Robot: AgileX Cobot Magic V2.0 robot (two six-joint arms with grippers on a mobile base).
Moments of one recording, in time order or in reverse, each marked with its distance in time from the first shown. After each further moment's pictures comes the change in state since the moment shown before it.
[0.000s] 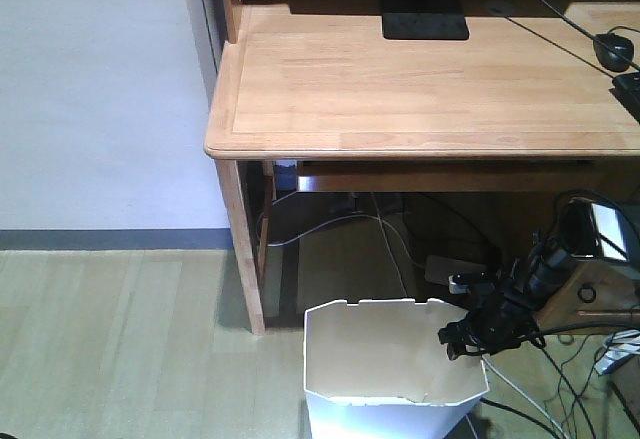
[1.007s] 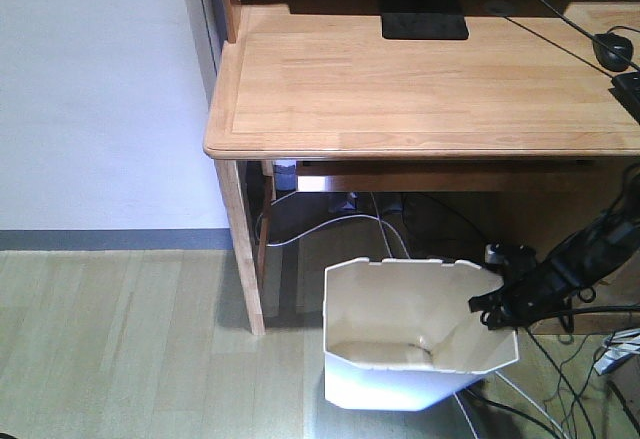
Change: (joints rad) left arm 0.000 0.000 0.000 0.000 0.000 0.000; right arm -0.148 -0.217 0.154 0.354 0.085 -0.415
